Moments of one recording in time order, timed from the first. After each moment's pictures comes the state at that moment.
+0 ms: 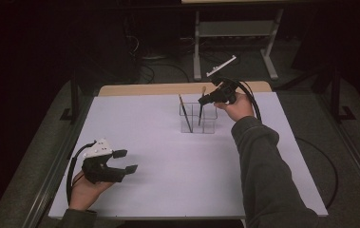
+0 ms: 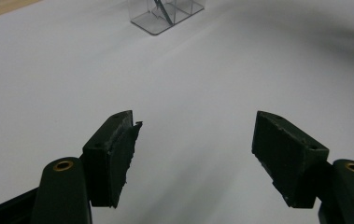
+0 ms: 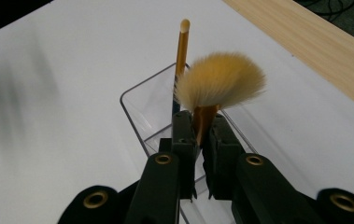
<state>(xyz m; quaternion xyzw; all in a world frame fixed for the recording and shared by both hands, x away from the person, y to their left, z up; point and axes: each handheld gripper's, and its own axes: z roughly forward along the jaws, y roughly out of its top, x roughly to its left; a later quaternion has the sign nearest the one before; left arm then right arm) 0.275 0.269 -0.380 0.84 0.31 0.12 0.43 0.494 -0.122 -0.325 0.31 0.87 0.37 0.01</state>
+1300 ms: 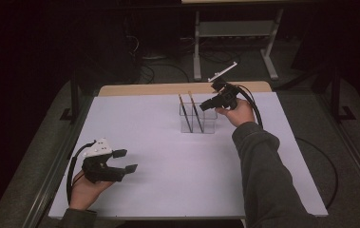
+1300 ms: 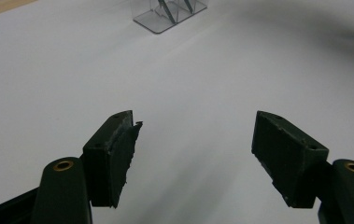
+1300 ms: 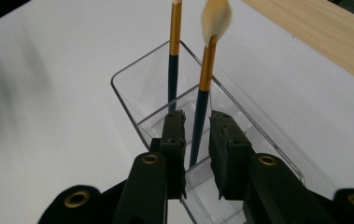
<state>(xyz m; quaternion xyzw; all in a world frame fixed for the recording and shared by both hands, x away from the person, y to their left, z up) 0.277 0.270 -0.381 0.84 0.31 0.12 0.43 0.489 -0.127 -0.342 0.32 0.87 0.37 0.01</state>
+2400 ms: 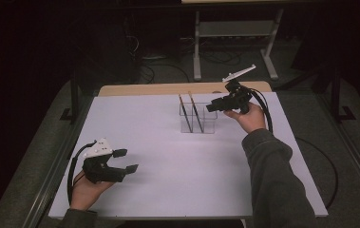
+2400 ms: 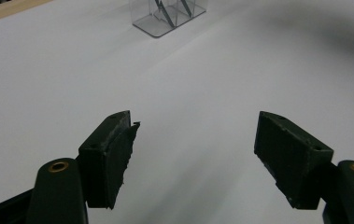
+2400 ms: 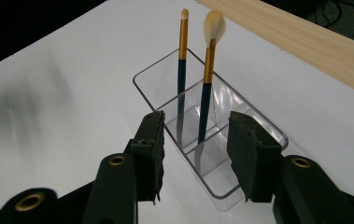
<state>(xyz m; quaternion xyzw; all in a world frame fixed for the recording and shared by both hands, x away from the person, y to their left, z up) 0.275 0.268 -0.381 0.83 0.31 0.12 0.44 0.460 -0.158 -0.332 0.34 0.84 0.42 0.02</state>
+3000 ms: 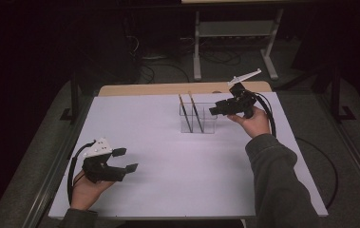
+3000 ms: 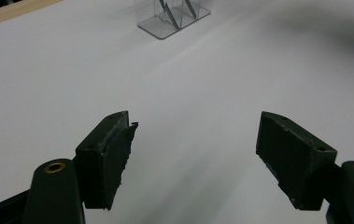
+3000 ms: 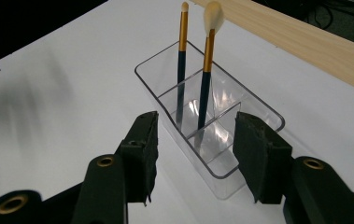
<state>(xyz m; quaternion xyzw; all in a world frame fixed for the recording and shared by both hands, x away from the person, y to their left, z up) 0.276 0.268 -0.381 0.83 0.32 0.13 0.44 0.446 -0.169 -0.335 0.34 0.84 0.43 0.03</state>
